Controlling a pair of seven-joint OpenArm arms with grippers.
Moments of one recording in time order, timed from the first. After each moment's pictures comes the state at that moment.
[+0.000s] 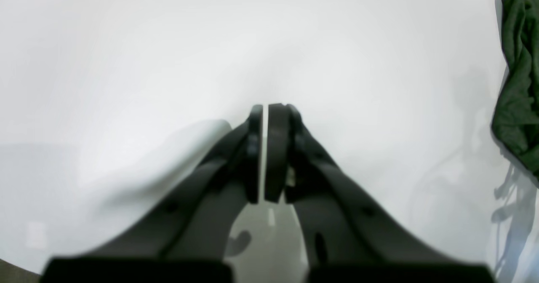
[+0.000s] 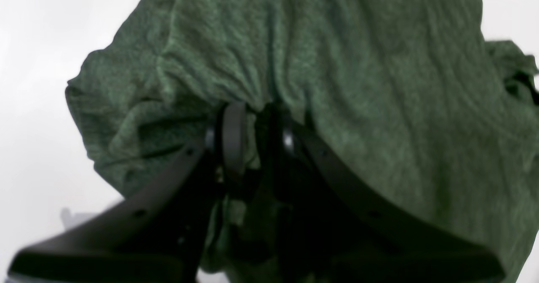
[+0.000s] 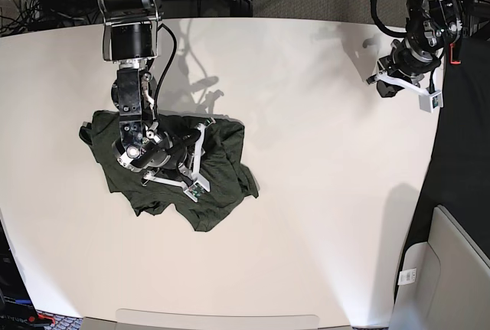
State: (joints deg) left arm 18.4 -11.0 -24.8 106.6 -37.5 0.3 56.4; right arm 18.0 0.7 -2.1 76.7 -2.7 39.3 -57.2
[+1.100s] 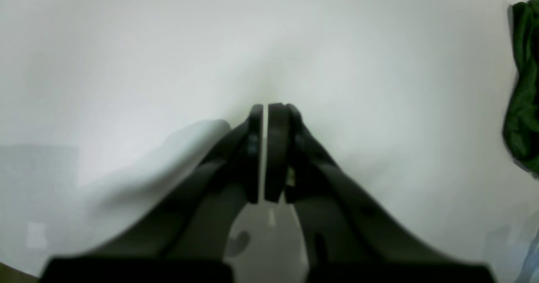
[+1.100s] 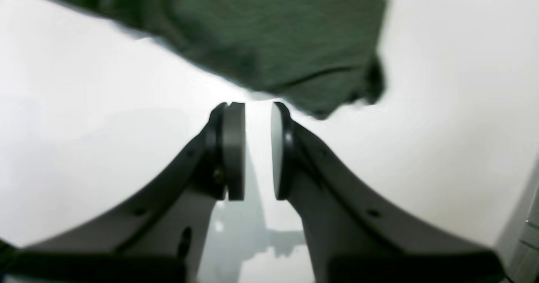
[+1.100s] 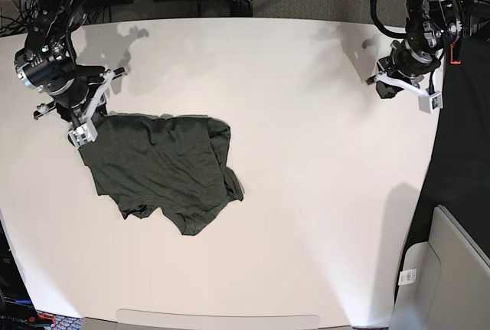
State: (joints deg) left arm 18.1 -11.1 -24.6 106.6 -37.5 0.3 56.5; right arm -6.0 11.3 22.2 114.2 15.9 38.9 -71.0
